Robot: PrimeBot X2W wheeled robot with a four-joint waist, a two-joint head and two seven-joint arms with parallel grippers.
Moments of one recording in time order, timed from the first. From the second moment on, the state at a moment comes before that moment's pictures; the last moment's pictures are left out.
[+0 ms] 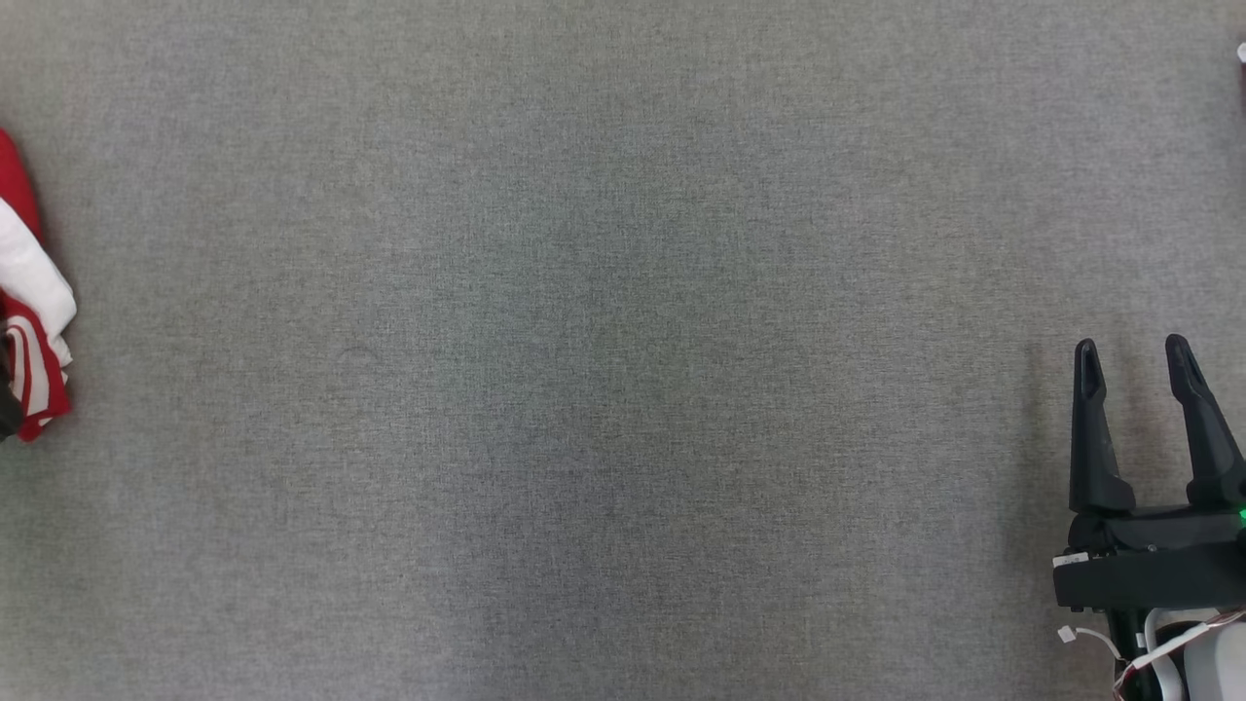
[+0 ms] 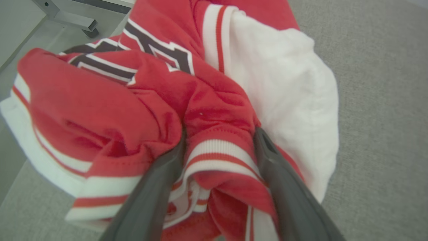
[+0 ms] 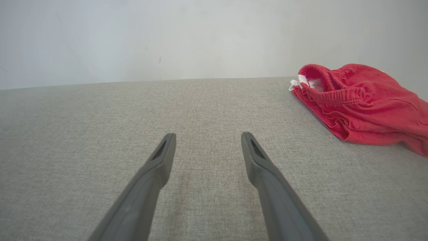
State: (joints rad) left arm -0.83 0.43 0.20 0.88 -0.35 -0.12 0.23; right arm -0.15 -0.19 -0.09 0.02 0.20 0.13 -0.23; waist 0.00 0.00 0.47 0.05
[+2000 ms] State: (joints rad) left arm -0.47 0.20 -0.34 0.18 -0.39 -0.08 0.02; right arm -0.10 -0.07 -0.09 0.14 0.24 0.13 -0.26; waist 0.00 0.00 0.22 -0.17
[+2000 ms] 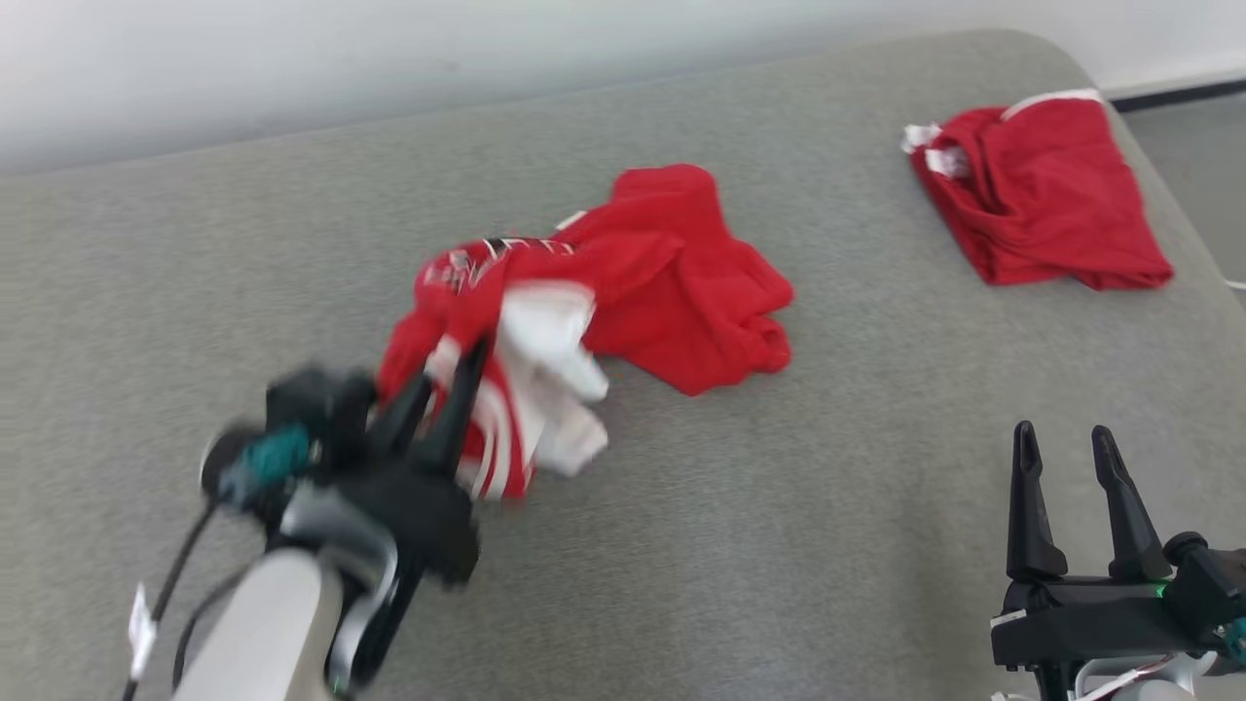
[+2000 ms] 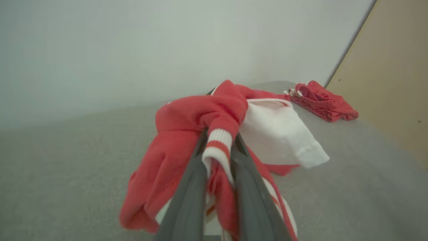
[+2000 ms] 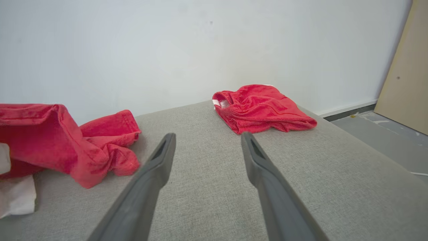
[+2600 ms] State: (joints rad) left arm -0.20 0.20 -0.33 0.18 -0.44 -0.05 -0.14; right arm -0.08 -0.12 -0.04 0.18 0.24 0.13 -0.26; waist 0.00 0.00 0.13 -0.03
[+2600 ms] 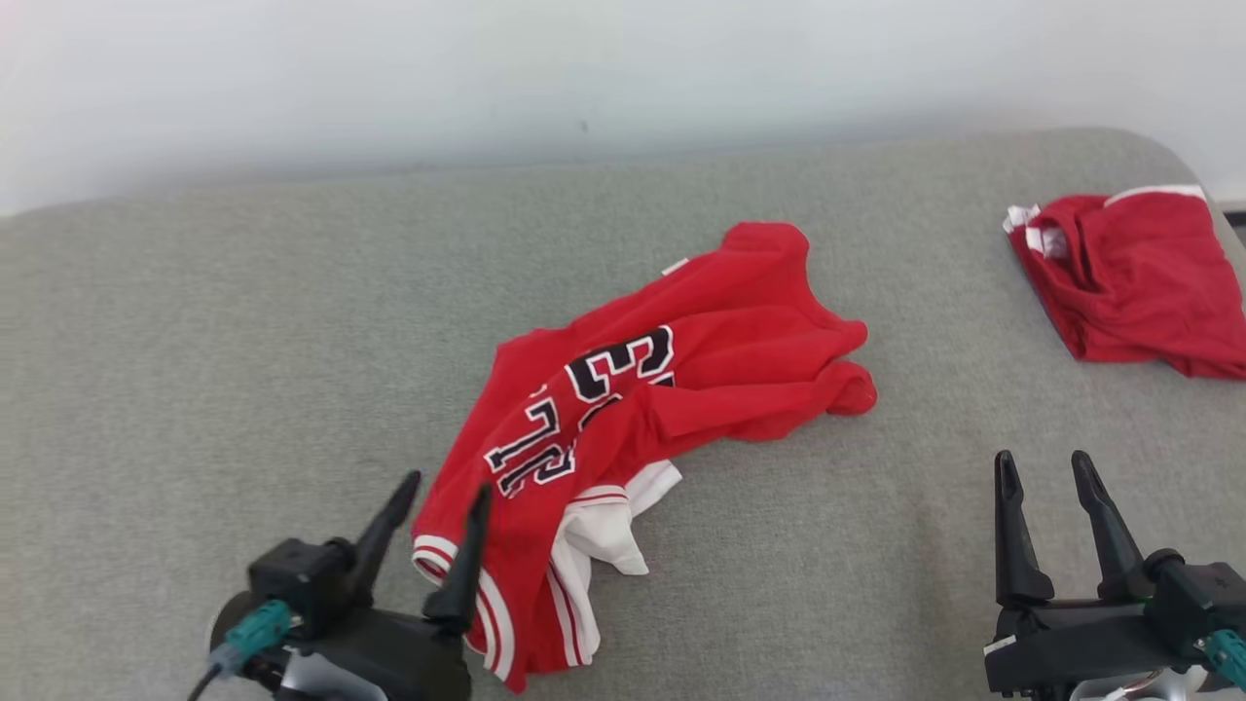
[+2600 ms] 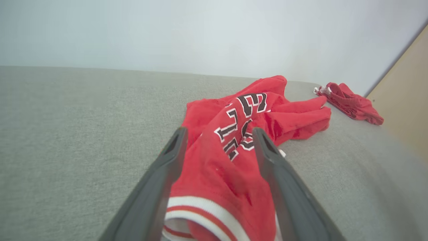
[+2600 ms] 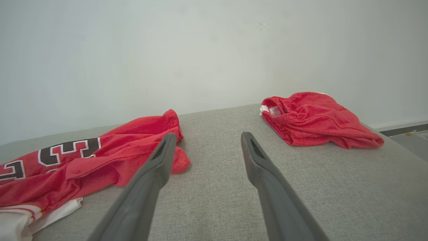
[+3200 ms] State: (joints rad) left arm -0.05 0.26 -0.14 0.10 -0.42 0.07 -0.26; right arm -0.03 -0.12 -0.02 0.17 0.24 0.13 -0.26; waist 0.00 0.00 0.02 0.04
